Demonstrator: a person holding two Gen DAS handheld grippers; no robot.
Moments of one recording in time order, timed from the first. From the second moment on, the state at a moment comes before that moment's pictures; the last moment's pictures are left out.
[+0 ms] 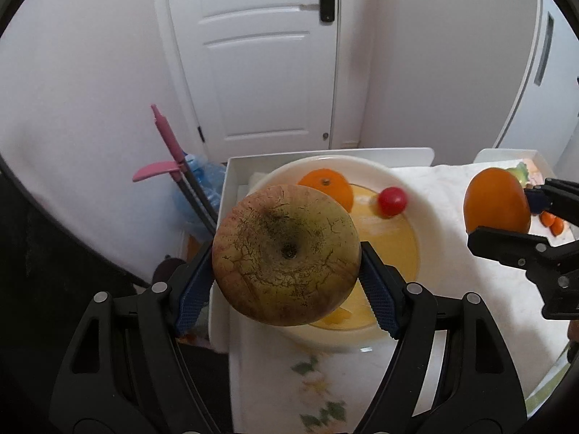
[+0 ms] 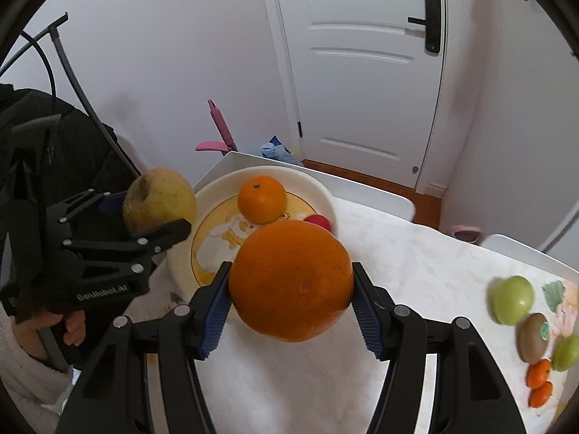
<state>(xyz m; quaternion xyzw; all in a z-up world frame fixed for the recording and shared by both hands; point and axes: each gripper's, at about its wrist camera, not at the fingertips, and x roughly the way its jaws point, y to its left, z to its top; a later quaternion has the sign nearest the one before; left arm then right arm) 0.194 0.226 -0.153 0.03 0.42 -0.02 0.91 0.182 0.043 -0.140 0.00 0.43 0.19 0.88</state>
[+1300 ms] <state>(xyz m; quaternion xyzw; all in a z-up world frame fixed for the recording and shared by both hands) 0.175 0.232 -0.146 0.03 0.41 0.00 0.91 0.210 0.050 -0.138 -0.04 0.46 0.20 0.87</state>
